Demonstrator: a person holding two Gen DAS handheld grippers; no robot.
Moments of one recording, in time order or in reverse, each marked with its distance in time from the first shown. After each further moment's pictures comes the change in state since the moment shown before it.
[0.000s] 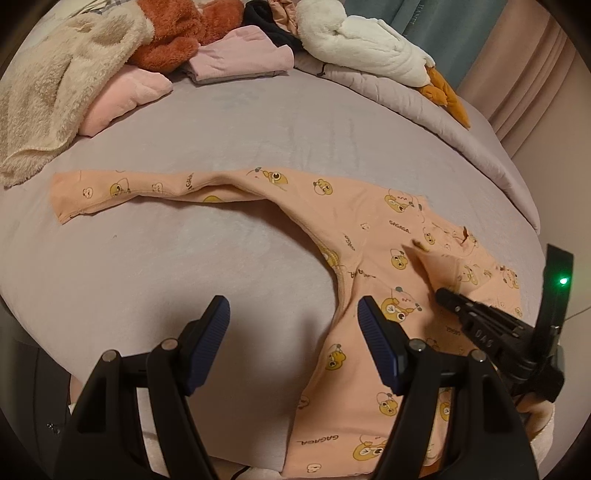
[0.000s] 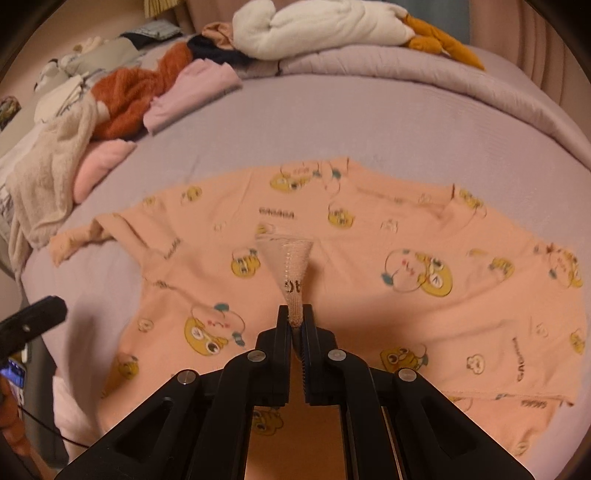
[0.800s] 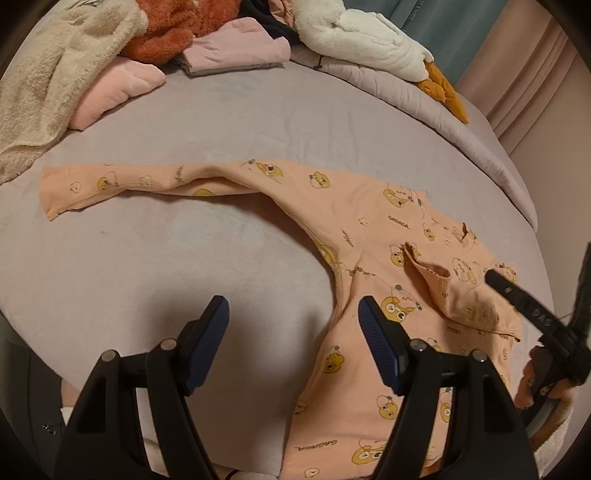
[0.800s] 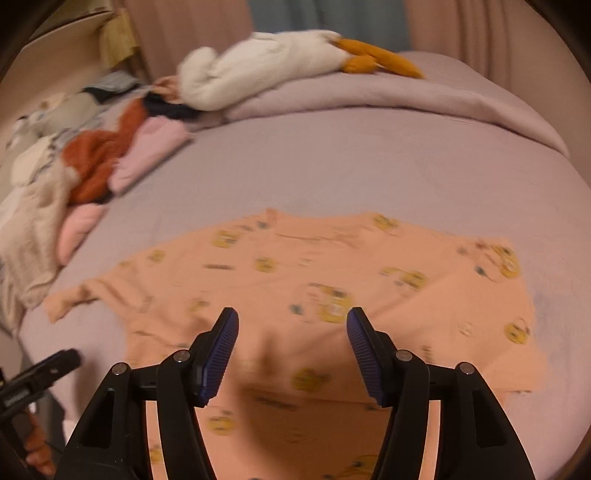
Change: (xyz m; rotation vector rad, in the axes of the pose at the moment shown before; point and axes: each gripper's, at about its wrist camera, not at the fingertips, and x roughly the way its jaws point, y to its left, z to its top) left arm 0.012 -0.001 0.001 0.002 0.027 -0.030; right arm -0.046 -0.051 -0.001 0.173 -0.117 -0.101
